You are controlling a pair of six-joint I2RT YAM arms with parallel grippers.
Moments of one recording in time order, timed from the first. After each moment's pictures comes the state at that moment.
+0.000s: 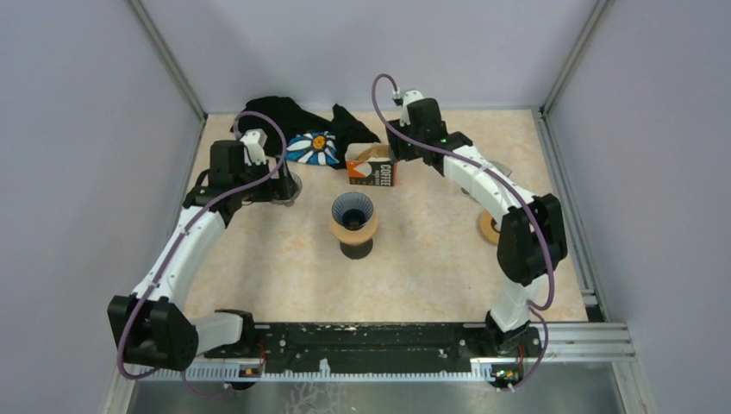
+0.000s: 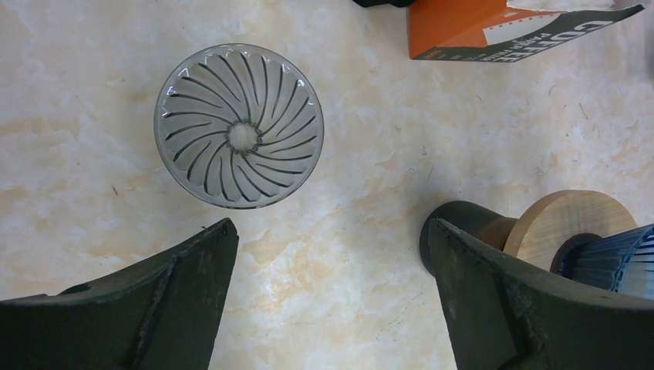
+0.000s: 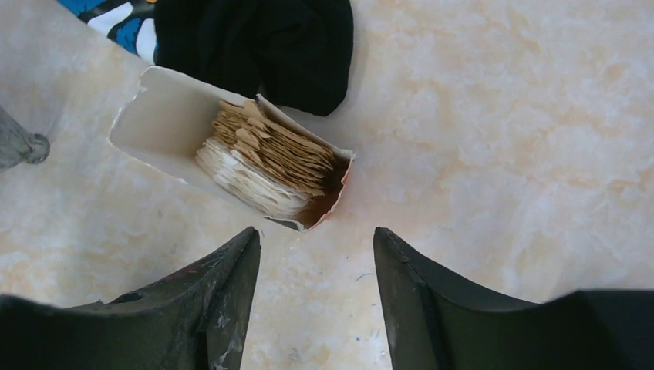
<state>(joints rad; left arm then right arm) -0.16 1.21 1.02 -0.47 0.17 -0.20 0.47 1.75 1.51 -0.36 0.00 0.06</state>
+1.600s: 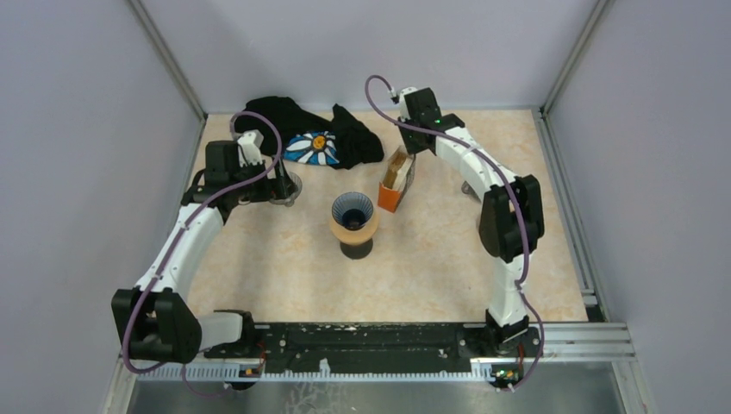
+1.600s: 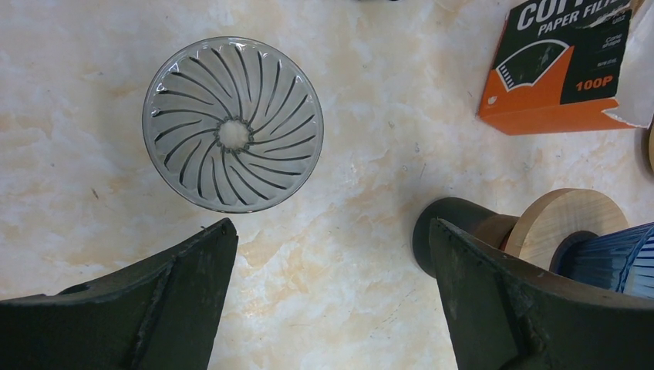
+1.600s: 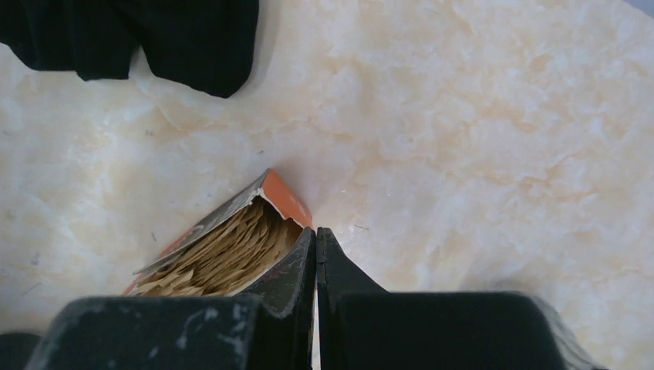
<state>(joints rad) -0.09 1.24 1.01 -0.45 0.28 -0.20 0.42 1.98 1.77 -0.58 0.10 -0.05</state>
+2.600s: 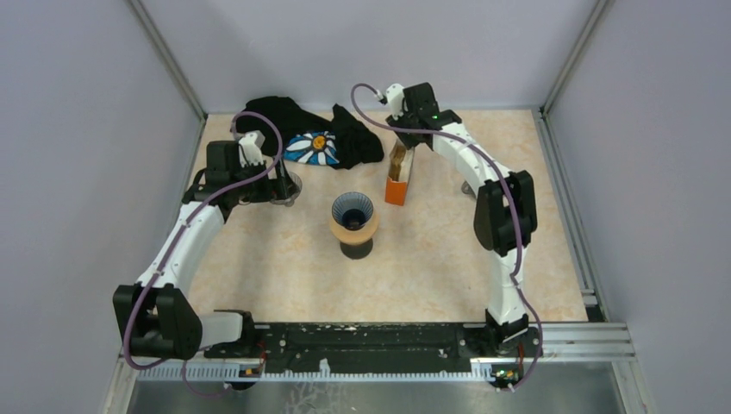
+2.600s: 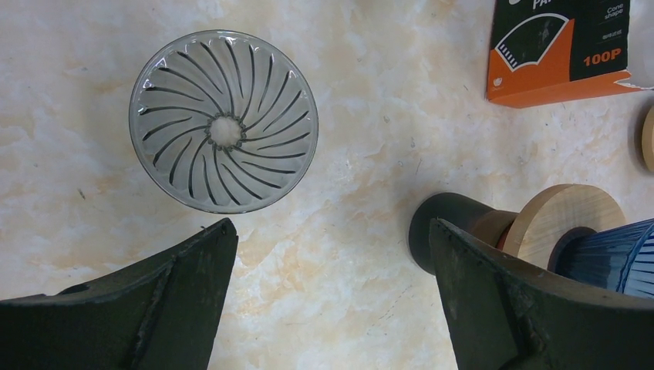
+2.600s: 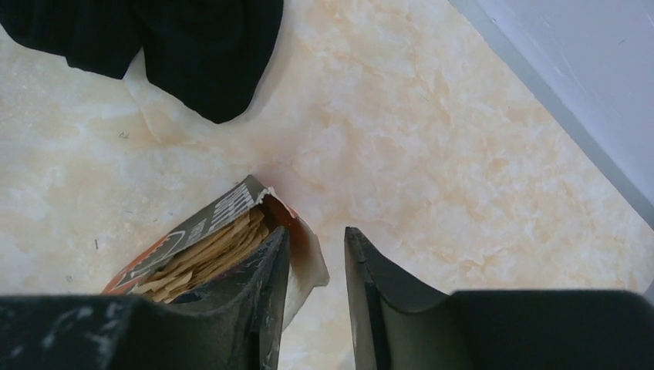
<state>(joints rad) -0.08 1.26 1.01 -0.45 0.31 -0.20 0.41 2.06 1.87 -0.54 0.01 -0.40</state>
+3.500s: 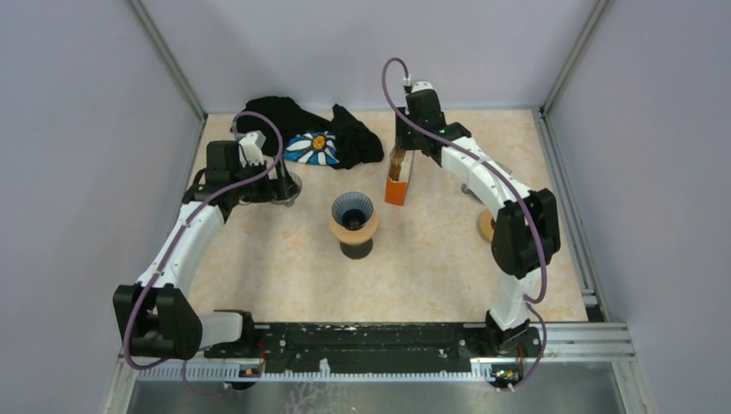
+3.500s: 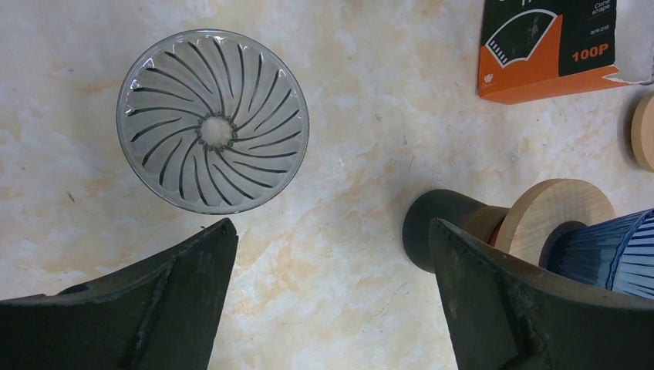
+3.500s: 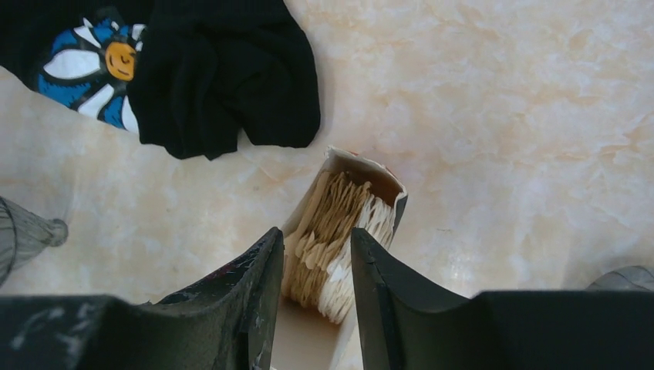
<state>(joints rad) -0.08 1.26 1.01 -0.45 0.33 -0.20 0.46 1.83 1.63 -0.43 0.13 0.25</state>
